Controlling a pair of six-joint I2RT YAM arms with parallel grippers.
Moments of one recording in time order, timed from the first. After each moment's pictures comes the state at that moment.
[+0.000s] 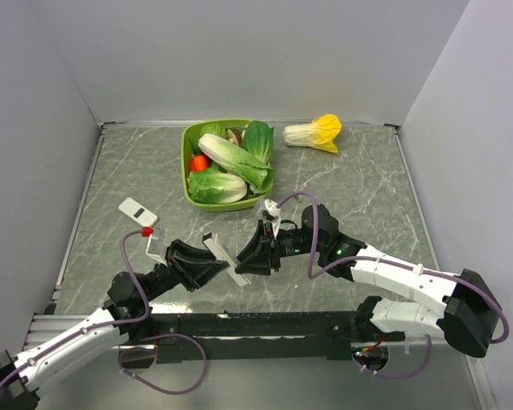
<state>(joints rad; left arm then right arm) -0.85 0.32 0.03 0.74 0.27 -0.77 0.90 1.10 0.65 0.35 -0.79 0.34</state>
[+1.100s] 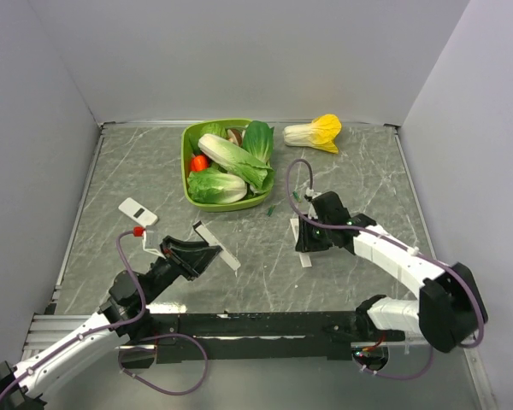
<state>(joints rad) -0.82 0.20 0.02 0.49 0.02 -0.76 0.50 1.19 0.70 -0.48 -0.18 0.39</state>
